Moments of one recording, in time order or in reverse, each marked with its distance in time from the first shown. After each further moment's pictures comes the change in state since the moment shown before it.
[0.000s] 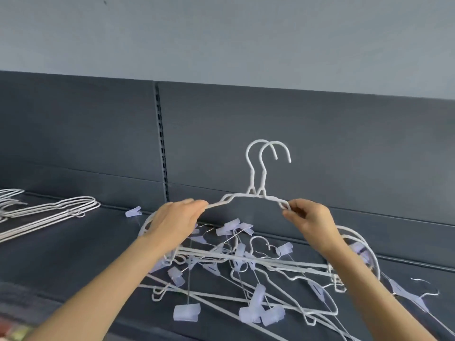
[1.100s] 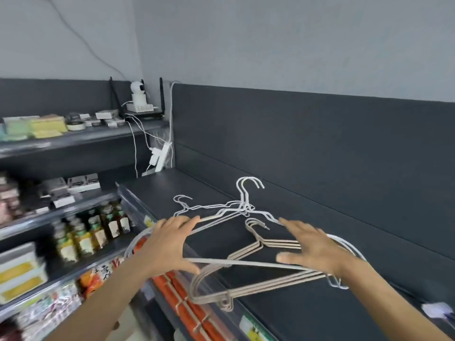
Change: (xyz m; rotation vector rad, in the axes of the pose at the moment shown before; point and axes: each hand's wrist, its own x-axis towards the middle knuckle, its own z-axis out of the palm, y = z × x) left_hand -0.251 -0.602 -0.198 0.273 -0.297 -0.589; right_hand 0.110 -0.453 0.525 -0.285 -0.838 -0.533
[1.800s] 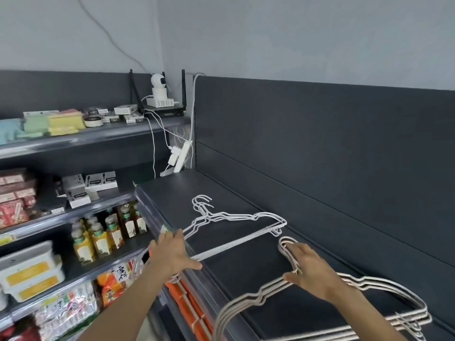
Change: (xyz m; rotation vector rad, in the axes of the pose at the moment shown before) left_hand 0.089 -0.100 0.078 -0.093 -0.170 -0.549; right_hand 0.130 -0.005 0.068 0.034 0.027 0.037
